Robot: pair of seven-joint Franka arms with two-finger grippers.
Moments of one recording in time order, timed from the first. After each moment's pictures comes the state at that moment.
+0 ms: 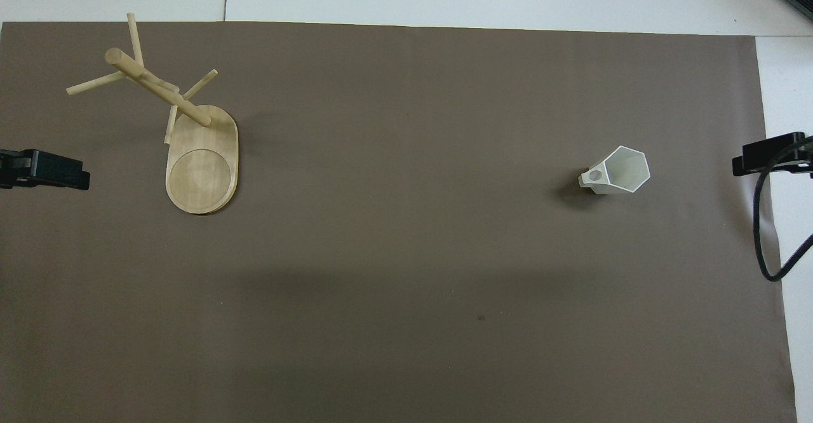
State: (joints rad) left arm -0.01 -0.07 -0.03 -1.64 -0.03 1.59 0.03; right arm -0.15 0.00 0.08 -1.50 0.01 1.52 -0.03
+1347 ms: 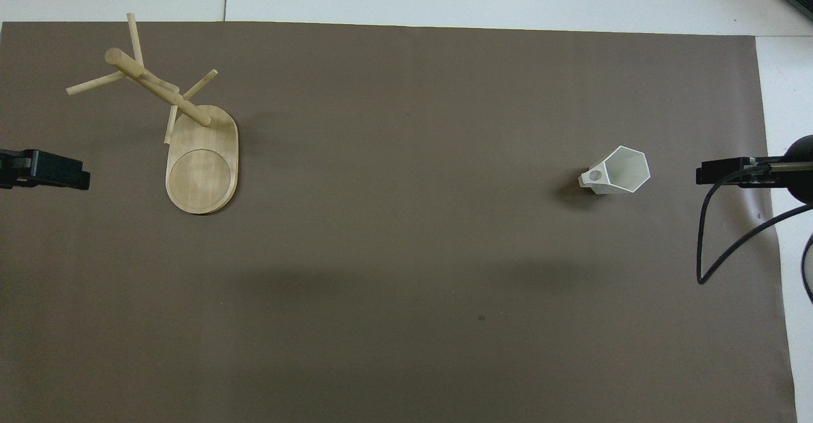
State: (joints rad) left arm -0.01 -0.07 -0.03 -1.64 -0.03 1.59 0.03; right arm -0.15 -0.13 0.08 -1.84 0.01 1.85 -0.03
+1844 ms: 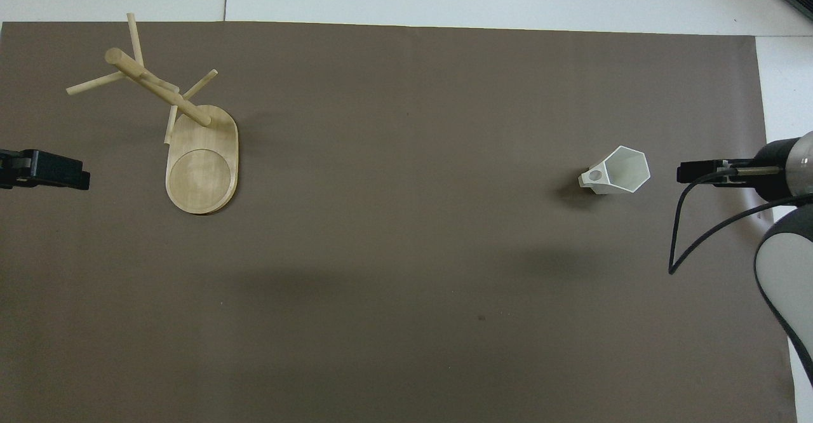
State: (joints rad) left arm -0.01 -0.07 -0.03 -1.64 -0.03 1.59 0.03; right arm -0.15 -0.12 0.08 -1.96 0.01 2.02 -0.03
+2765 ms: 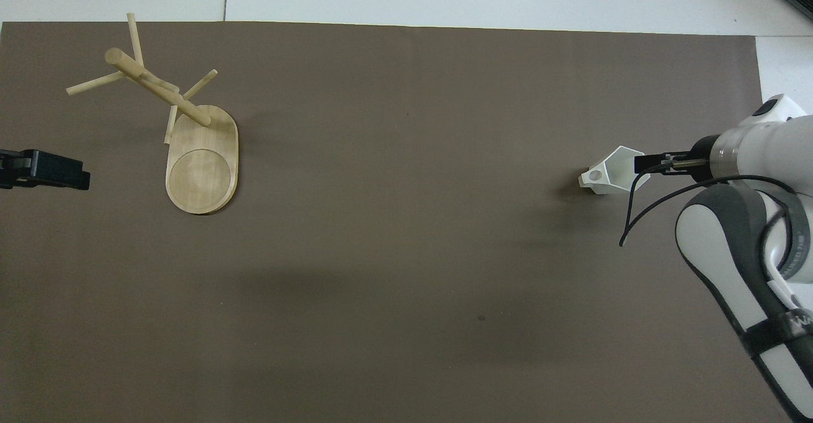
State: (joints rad) left arm -0.01 -0.07 -0.03 -1.64 -0.03 1.59 0.03; right arm -0.15 0.07 0.08 -2.04 0.01 2.29 -0.10
